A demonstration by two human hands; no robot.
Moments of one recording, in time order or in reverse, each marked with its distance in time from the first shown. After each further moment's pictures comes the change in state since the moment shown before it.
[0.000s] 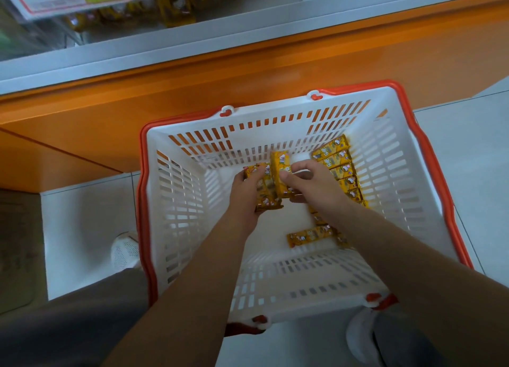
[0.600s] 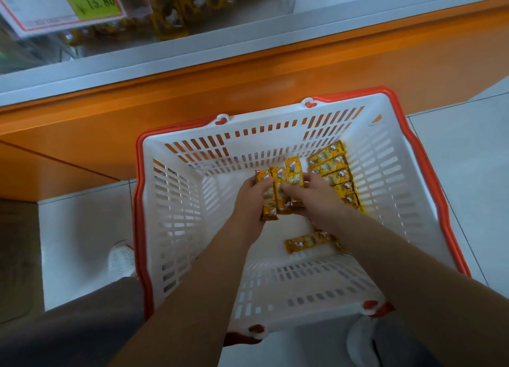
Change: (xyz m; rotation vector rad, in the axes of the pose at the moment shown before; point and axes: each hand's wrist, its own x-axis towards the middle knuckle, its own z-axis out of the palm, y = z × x) left_hand -0.007 -0.003 0.012 0.038 -0.043 0.037; right_hand 0.007 0.011 -0.002 0.215 0.007 0.146
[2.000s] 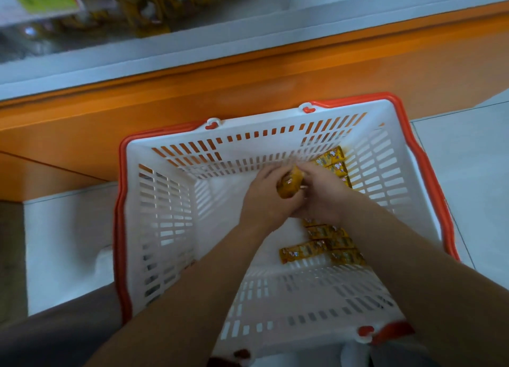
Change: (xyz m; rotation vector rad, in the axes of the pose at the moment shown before) left_hand 0.023 -0.005 0.028 1.016 -0.023 0.645; right_hand 0.034 -0.026 -0.024 0.171 -0.117 0.331
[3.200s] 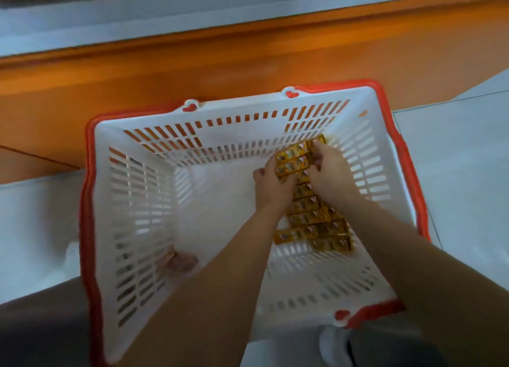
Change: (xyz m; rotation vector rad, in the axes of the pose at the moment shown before) left_hand 0.023 -0.006 0.076 -0.289 0.003 -0.423; right_hand -0.010 -0.004 -0.043 -1.138 0.588 -0.590
